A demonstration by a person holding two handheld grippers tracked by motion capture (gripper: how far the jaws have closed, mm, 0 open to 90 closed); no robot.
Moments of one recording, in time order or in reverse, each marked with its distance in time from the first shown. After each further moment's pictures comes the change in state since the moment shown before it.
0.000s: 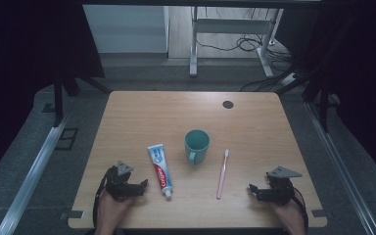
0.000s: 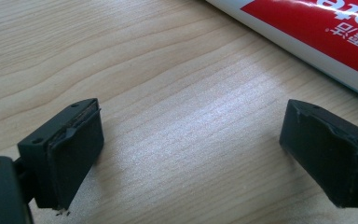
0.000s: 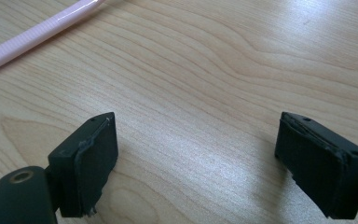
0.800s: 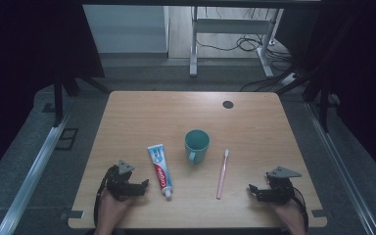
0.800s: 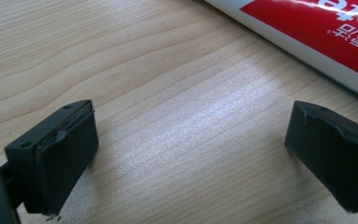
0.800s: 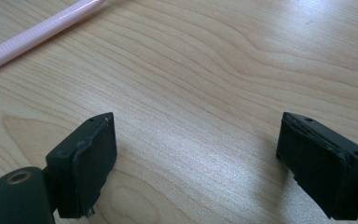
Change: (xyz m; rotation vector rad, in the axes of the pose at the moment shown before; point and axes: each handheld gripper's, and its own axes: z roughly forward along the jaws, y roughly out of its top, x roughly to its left) left arm 0.000 0.002 0.003 0.009 -0.006 0.007; right arm 0.000 0.000 0.000 0.001 0.005 -0.005
